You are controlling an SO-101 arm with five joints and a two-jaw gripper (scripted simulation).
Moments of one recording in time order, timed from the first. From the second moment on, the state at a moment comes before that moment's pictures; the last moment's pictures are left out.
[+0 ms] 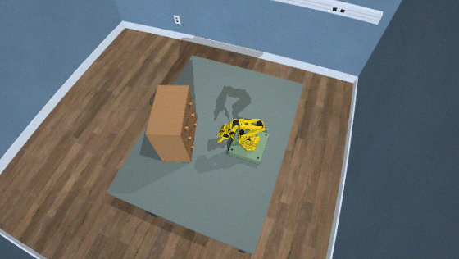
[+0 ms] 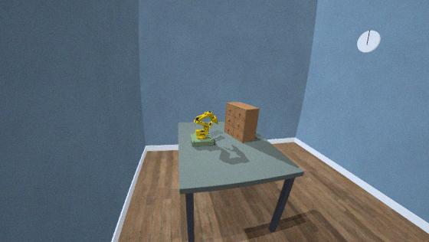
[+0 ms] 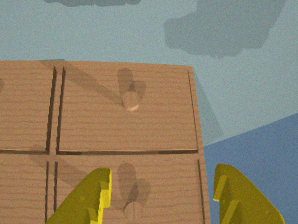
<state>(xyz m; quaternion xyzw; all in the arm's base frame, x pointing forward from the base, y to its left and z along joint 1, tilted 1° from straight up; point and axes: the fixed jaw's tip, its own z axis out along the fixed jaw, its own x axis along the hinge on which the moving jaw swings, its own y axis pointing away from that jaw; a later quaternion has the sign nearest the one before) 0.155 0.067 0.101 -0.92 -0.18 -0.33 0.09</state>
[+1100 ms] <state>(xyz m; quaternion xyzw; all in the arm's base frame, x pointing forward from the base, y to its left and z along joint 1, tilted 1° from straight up) 0.151 0.066 0.098 -0.93 0.15 -0.28 0.19</state>
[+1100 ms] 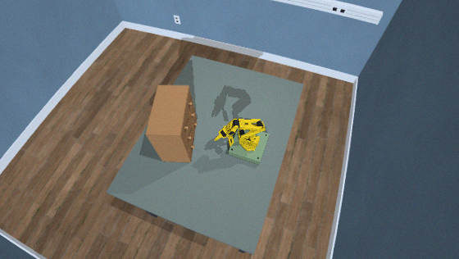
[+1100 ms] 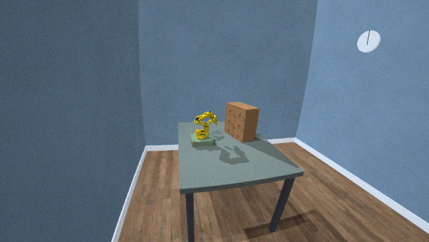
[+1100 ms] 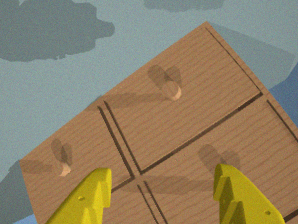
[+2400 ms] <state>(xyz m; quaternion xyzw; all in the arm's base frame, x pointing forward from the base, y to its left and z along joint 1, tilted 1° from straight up) 0.149 0.067 0.097 -0.78 0.53 -0.18 0.29</state>
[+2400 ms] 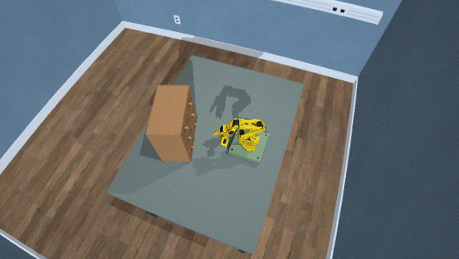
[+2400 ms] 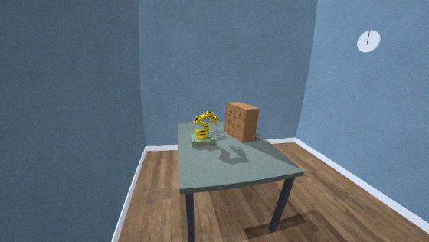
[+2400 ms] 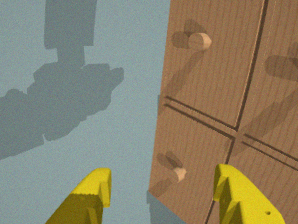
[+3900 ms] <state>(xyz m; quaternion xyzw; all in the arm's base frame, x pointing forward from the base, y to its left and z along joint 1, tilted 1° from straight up) 0.151 0.069 0.099 -0.43 0.84 -0.03 0.34</state>
